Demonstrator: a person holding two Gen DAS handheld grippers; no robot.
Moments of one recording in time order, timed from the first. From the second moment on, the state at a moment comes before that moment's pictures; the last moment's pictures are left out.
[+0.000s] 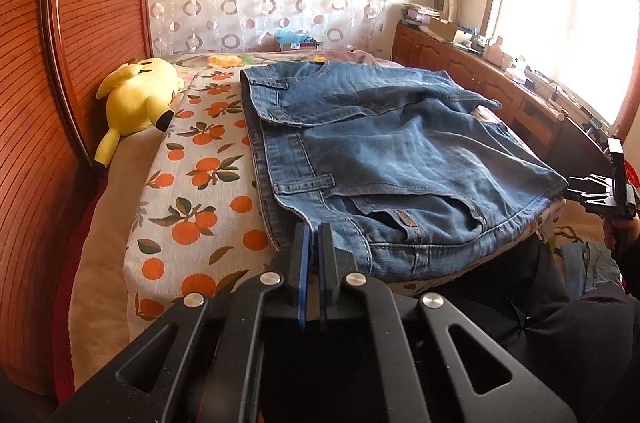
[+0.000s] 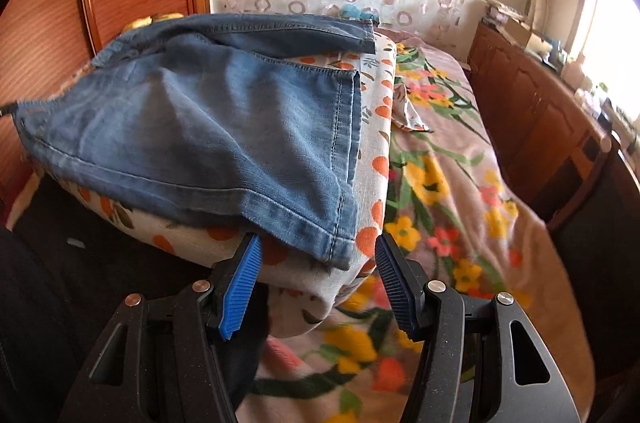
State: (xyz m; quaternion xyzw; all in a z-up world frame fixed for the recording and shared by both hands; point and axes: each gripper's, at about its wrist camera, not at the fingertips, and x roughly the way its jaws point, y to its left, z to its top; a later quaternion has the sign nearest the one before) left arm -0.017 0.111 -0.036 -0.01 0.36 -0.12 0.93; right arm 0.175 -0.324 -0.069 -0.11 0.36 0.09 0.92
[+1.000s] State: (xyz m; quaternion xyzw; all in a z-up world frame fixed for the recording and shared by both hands) left arm -0.036 0.153 0.047 -0.02 0.28 -0.09 0.95; right arm 0.103 -0.316 0.036 -0.17 0.23 0.15 0.95
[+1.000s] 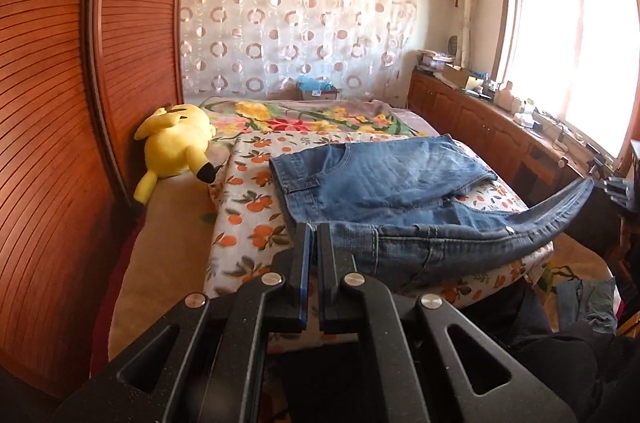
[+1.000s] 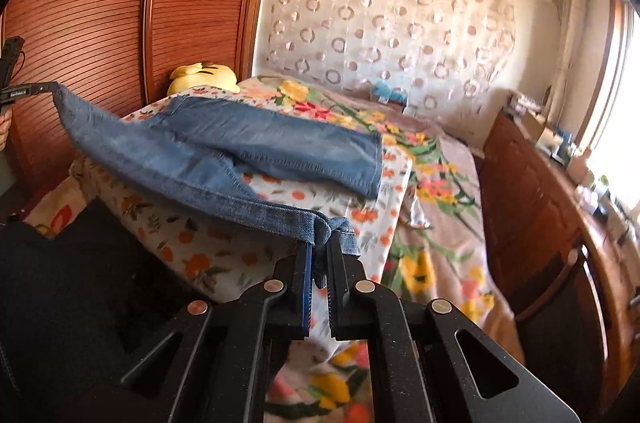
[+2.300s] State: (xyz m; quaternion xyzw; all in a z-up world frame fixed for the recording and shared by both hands) left arm 0.324 0.156 -0.021 -0.02 0.37 -0.07 0.92; right arm 0.504 -0.270 0.011 -0.20 0.35 0.08 0.91
